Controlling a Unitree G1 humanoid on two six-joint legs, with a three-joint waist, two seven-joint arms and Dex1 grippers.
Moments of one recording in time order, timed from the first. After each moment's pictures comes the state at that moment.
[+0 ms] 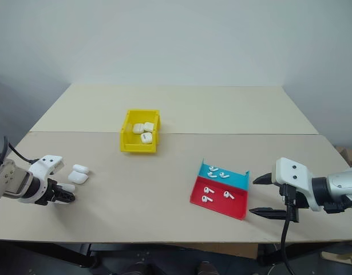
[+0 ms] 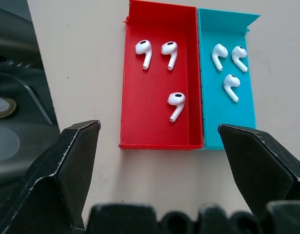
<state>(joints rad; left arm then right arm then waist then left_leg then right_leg) -0.57 1.09 -0.07 0.02 -0.58 1.61 -0.46 -0.02 -1.17 -0.29 -0.32 0.43 0.42 1.29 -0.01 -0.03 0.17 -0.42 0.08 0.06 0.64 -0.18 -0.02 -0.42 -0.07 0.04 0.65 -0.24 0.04</state>
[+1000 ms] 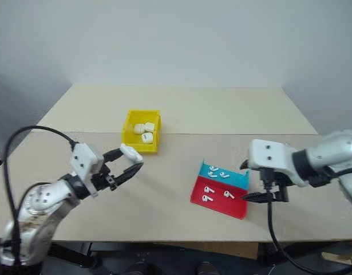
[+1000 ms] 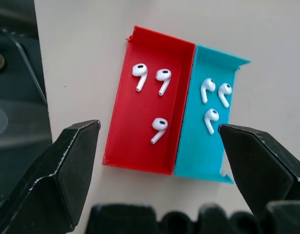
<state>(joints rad) -0.14 0.49 0.08 -0.49 -0.38 0.34 -0.65 -0.52 -1.30 0.08 -0.47 0.39 0.67 1.30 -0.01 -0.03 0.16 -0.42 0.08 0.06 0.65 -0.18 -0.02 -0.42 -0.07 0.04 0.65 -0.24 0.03</state>
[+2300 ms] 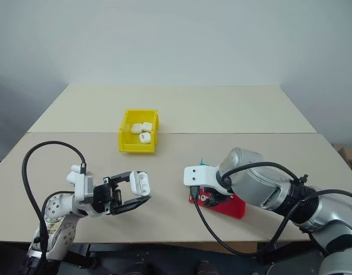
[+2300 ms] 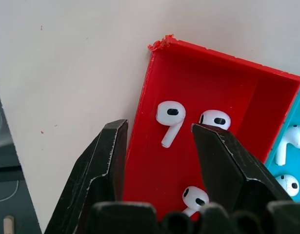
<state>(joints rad) -0.11 0.48 0.03 -0.17 -0.53 -0.14 -1.18 -0.98 -0.91 0.86 -0.43 0.04 1.14 1.17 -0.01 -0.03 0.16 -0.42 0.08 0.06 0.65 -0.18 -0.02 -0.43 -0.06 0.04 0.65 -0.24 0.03</state>
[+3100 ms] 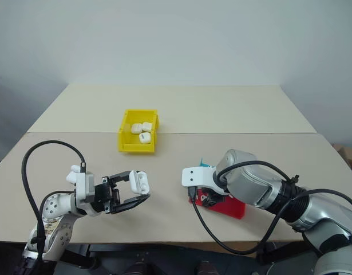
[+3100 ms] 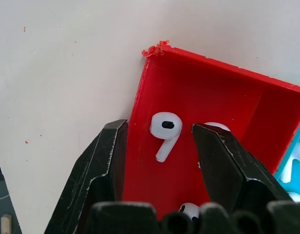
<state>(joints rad) -0.10 0.51 0.03 -0.19 -0.51 -0.13 -1.14 -0.97 -0.87 0.88 -0.36 0.01 1.08 1.19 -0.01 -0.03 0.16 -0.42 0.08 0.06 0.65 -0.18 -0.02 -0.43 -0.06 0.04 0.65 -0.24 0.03</state>
